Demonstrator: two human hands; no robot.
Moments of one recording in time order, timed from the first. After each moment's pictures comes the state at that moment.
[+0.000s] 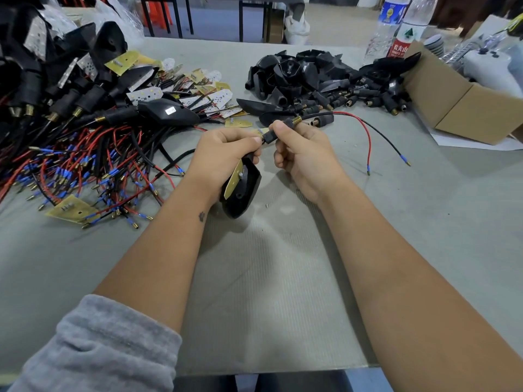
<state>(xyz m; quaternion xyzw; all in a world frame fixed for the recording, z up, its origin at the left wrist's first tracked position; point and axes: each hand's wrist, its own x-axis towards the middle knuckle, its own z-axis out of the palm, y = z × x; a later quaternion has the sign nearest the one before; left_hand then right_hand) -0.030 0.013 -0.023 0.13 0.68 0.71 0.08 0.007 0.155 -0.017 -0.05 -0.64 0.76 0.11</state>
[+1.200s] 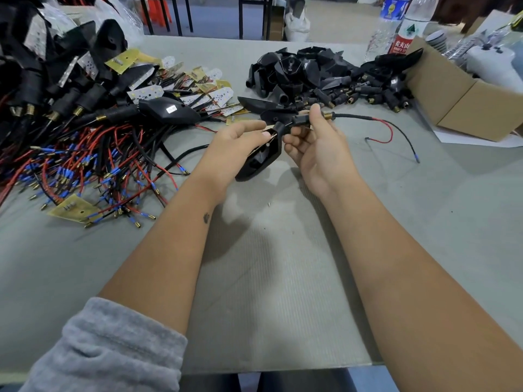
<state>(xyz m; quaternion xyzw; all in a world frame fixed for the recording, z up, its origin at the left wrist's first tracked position) -0.021 0.021 -0.012 0.12 0.70 0.69 0.12 0.000 0.163 -0.017 -0.10 -0.47 0.86 0.16</state>
